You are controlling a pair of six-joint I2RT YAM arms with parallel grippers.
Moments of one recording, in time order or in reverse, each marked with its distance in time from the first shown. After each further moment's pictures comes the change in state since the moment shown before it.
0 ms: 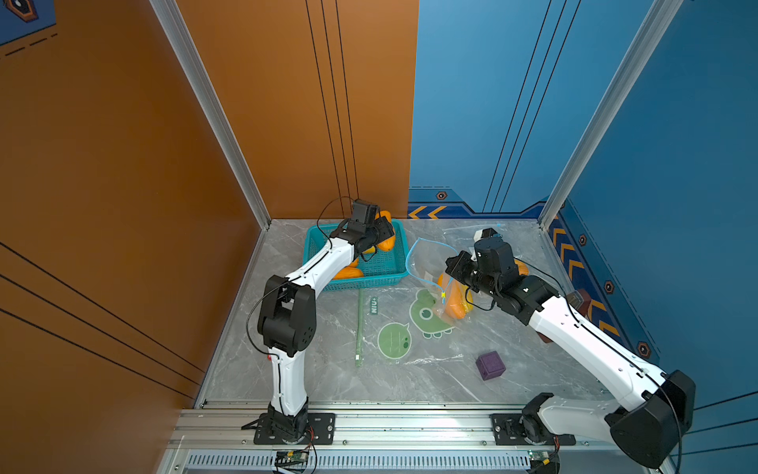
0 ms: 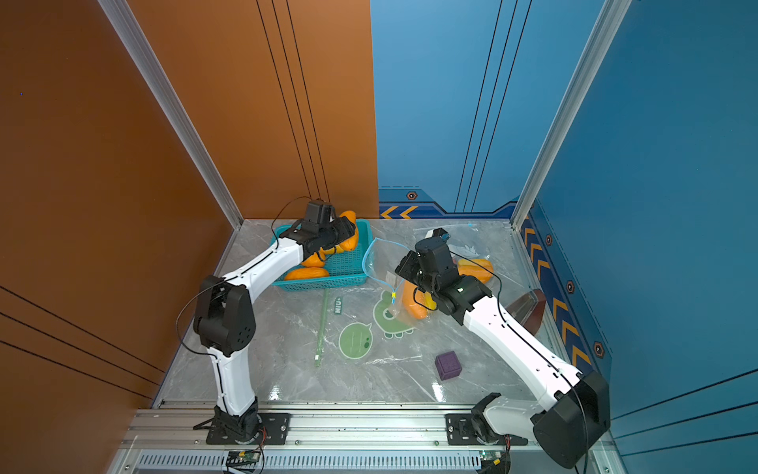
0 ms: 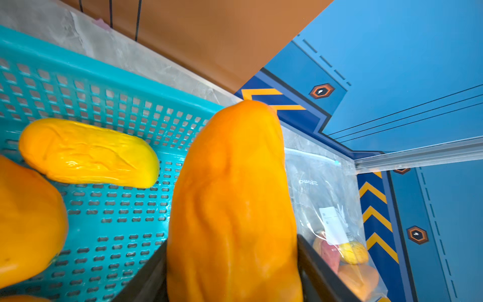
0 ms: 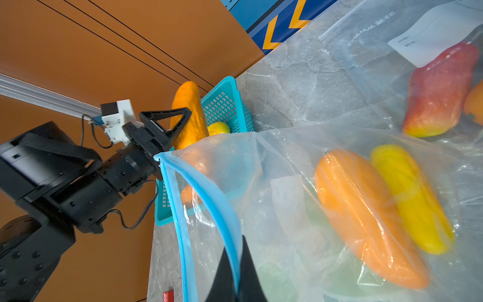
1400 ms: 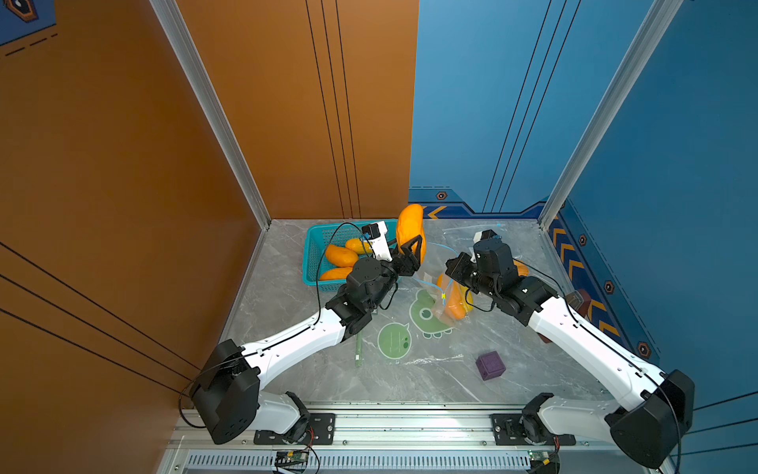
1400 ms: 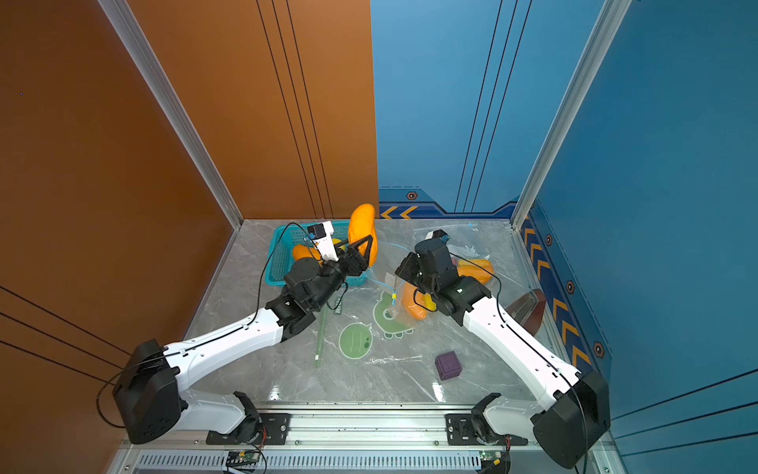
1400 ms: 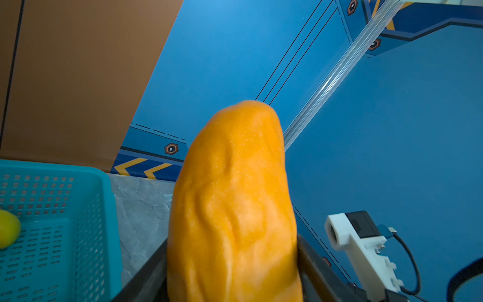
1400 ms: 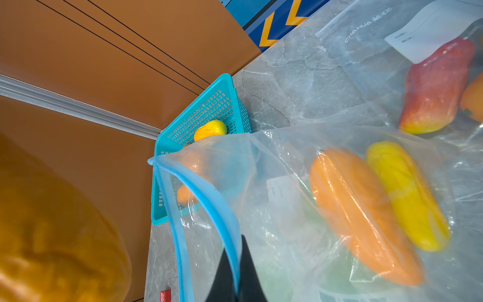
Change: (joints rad) left arm -0.383 -0.541 -0.713 0.872 -0.256 0.157; right arm 0.000 0.000 -0.013 0.001 0.001 0.000
